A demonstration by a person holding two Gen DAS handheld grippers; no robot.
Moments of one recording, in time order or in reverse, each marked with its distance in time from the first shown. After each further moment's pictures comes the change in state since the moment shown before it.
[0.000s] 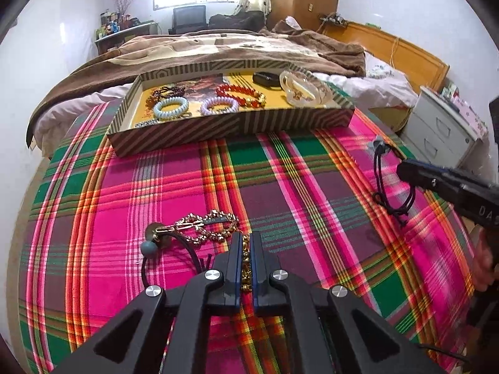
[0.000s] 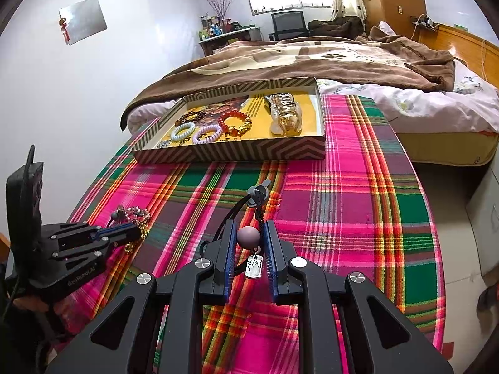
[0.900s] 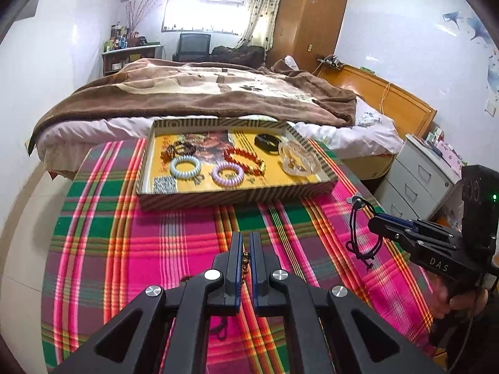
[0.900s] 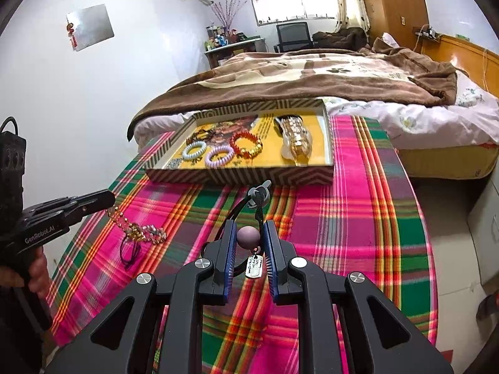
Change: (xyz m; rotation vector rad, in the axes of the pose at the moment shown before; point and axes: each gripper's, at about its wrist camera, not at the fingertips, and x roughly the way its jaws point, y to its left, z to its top) left arm -0.063 0.031 0.044 -0.073 -0.163 -0.081; right arm -0.017 0.016 0.023 -0.027 -0.057 0.015
